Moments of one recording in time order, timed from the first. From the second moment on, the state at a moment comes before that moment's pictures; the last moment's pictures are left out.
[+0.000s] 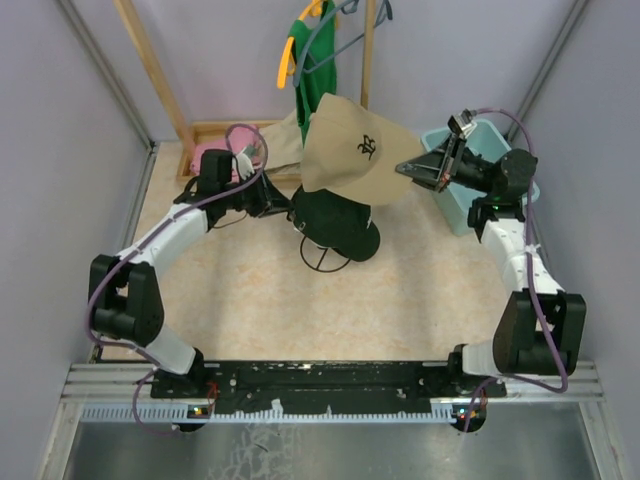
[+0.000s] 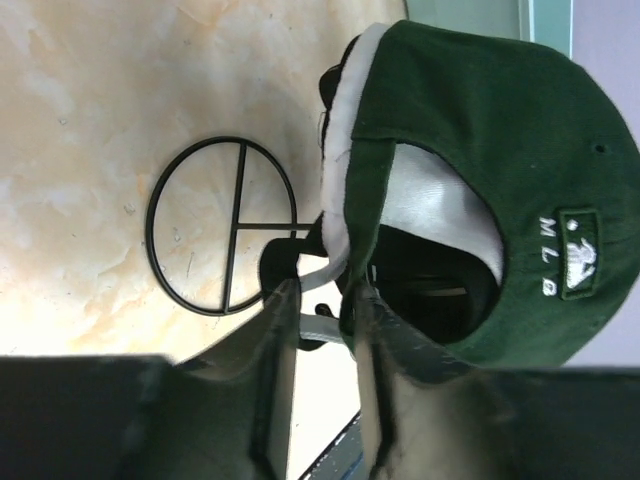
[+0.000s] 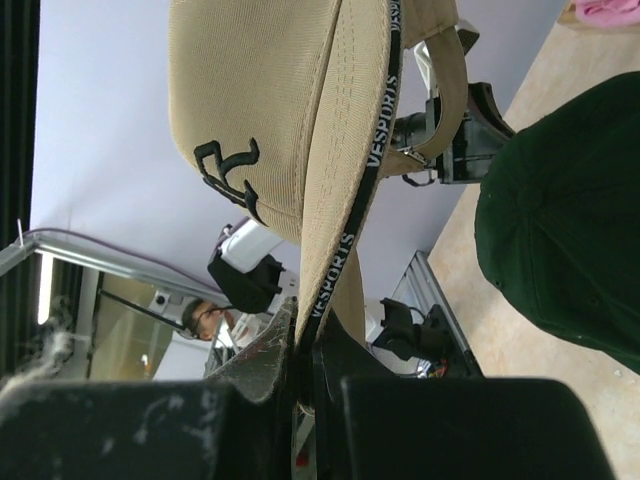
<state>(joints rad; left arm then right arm) -0.27 1.58 1.17 -0.19 0.60 -0.66 -0.06 1.35 1.01 0.77 -1.25 1.62</state>
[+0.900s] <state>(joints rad) -0.27 1.73 1.19 -0.11 0.71 -0.60 0.14 1.85 0.96 1.53 -1.23 2.09</state>
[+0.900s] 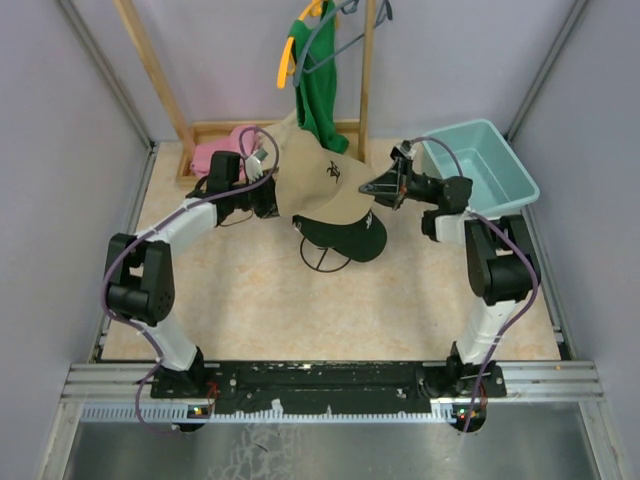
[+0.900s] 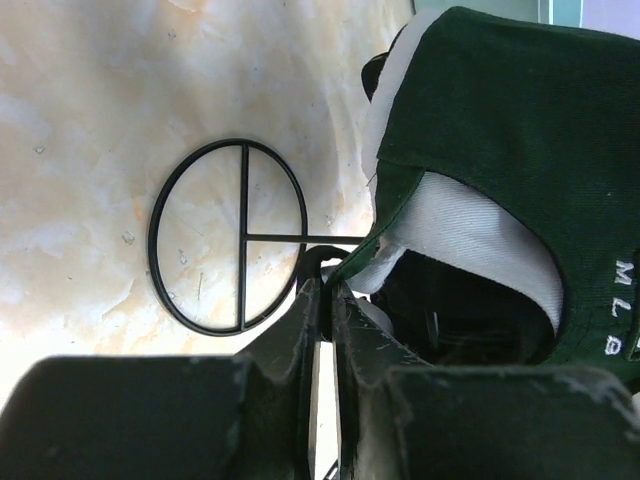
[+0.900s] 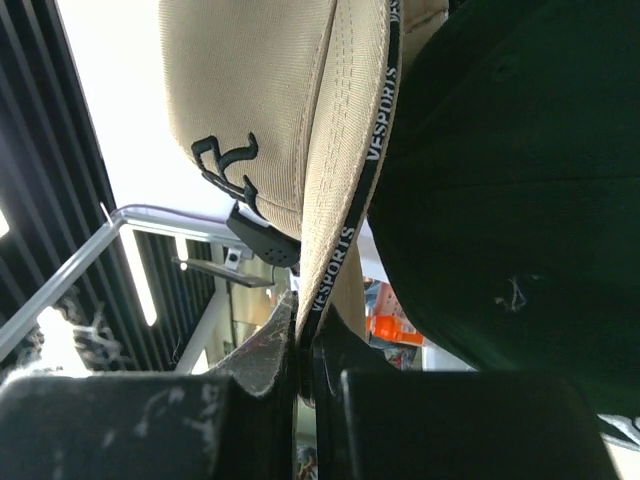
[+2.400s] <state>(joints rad) -0.24 1.77 1.18 -0.06 0.77 -0.62 0.08 1.54 0.99 0.62 -1.25 1.61</state>
